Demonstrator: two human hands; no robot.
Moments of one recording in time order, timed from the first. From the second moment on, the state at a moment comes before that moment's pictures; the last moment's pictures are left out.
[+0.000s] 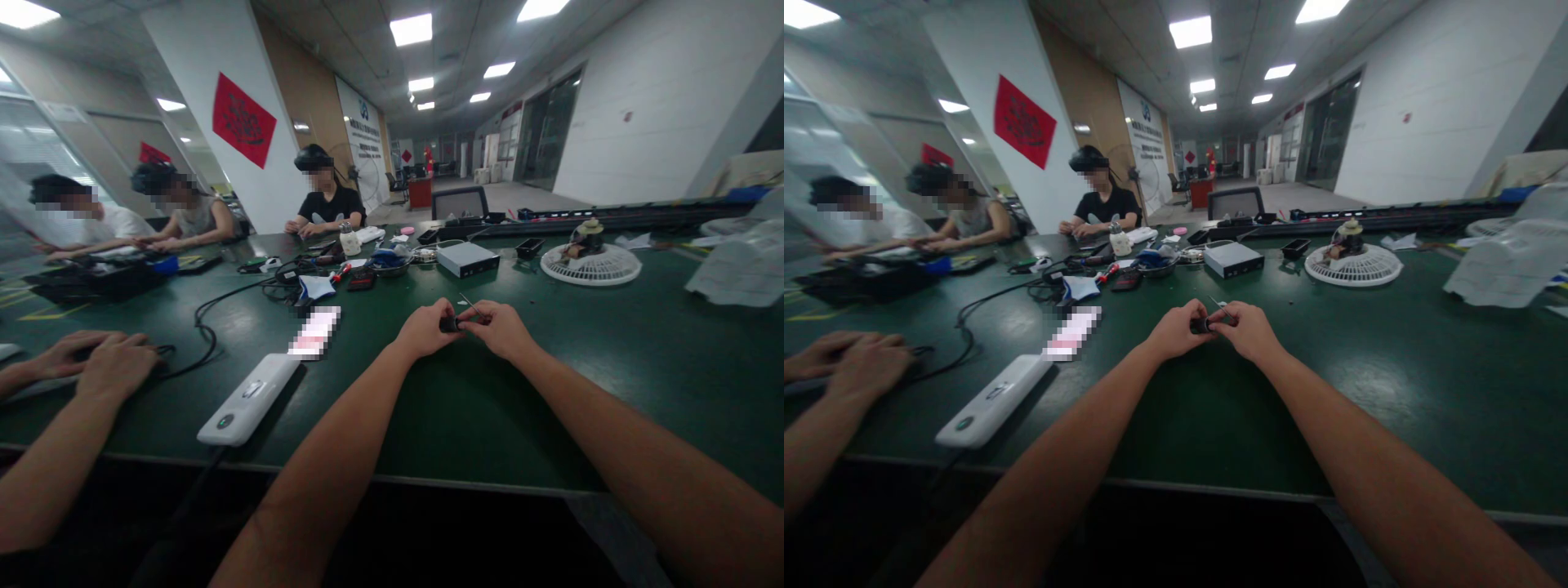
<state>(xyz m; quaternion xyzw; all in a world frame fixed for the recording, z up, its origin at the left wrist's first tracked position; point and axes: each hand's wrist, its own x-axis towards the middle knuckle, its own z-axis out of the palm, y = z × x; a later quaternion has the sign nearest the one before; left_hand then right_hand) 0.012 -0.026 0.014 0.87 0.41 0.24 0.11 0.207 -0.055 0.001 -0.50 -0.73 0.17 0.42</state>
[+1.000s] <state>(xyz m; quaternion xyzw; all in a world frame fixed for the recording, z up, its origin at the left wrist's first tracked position) -0.005 -0.060 0.024 0.89 0.42 0.14 0.11 0.218 -0.069 0.001 -0.51 -0.68 0.40 0.35</state>
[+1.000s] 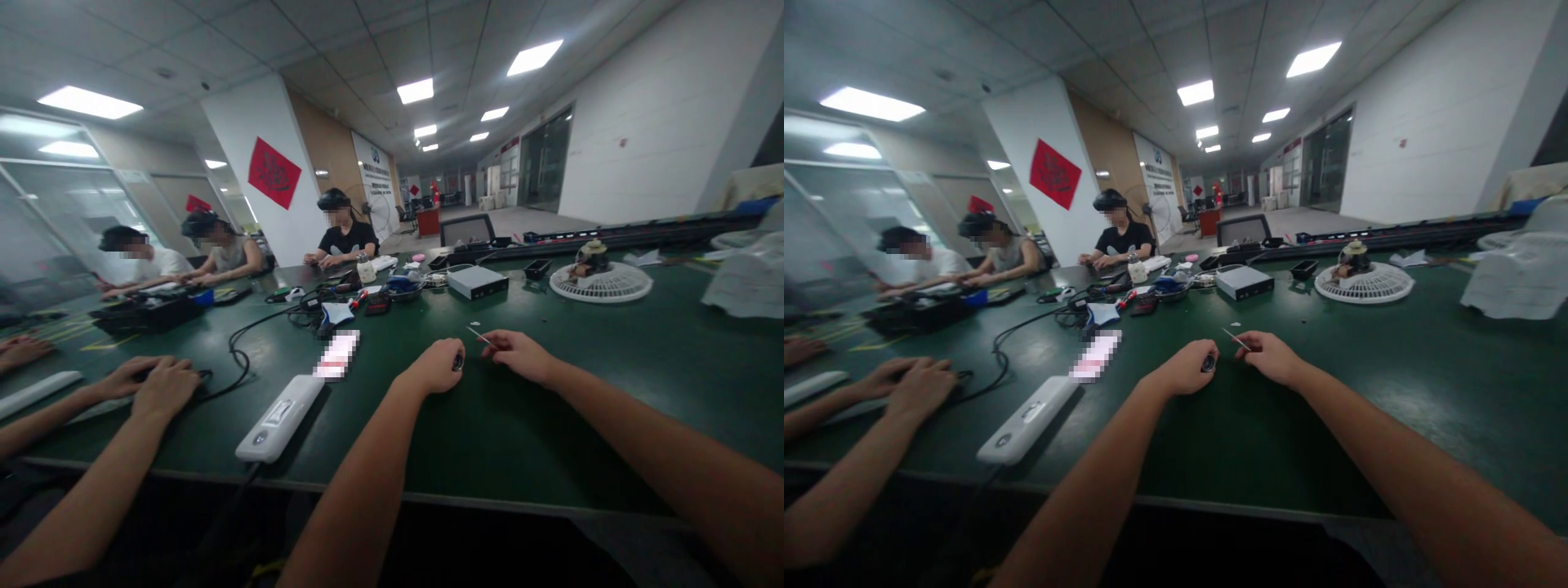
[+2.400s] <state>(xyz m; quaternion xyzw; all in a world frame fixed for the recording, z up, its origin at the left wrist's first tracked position) 0.011 -0.078 0.020 0.69 0.63 0.29 0.23 0.231 -0.073 0.034 -0.58 -0.43 0.42 0.55</state>
